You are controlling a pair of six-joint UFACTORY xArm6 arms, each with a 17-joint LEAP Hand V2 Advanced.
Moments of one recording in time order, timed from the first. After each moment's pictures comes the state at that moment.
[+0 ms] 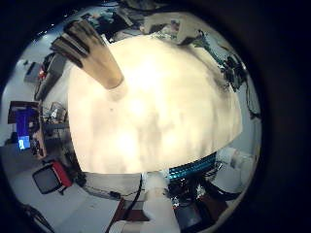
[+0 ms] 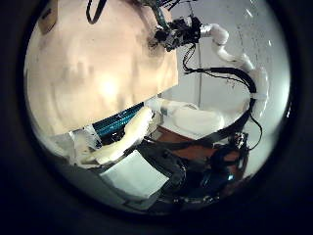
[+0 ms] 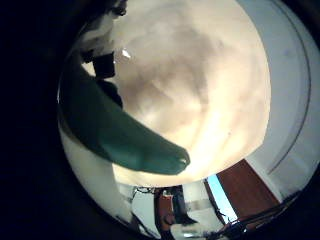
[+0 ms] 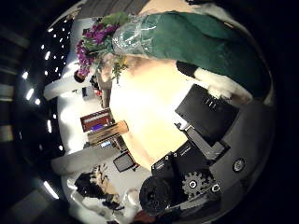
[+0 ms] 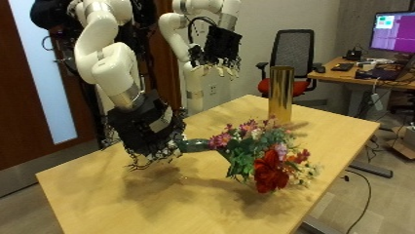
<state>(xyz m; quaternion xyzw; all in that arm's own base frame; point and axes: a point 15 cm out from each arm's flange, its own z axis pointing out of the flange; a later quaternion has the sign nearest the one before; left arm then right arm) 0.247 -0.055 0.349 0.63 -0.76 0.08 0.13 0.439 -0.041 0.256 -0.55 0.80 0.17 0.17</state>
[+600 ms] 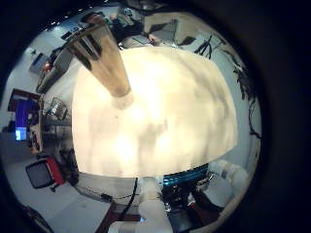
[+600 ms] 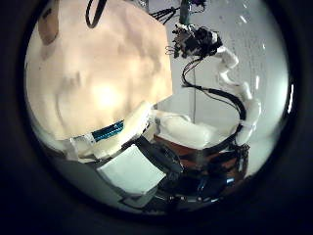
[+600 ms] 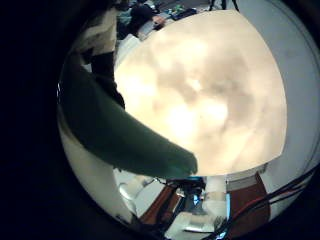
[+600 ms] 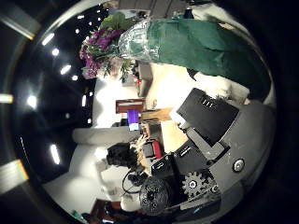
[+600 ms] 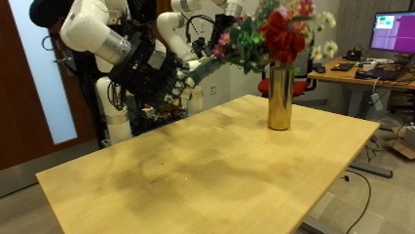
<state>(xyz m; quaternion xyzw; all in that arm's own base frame) 0.282 -0.045 0.405 0.66 -0.72 0.18 0.13 0.413 0.031 0.427 -0.59 0.64 0.25 0.42</state>
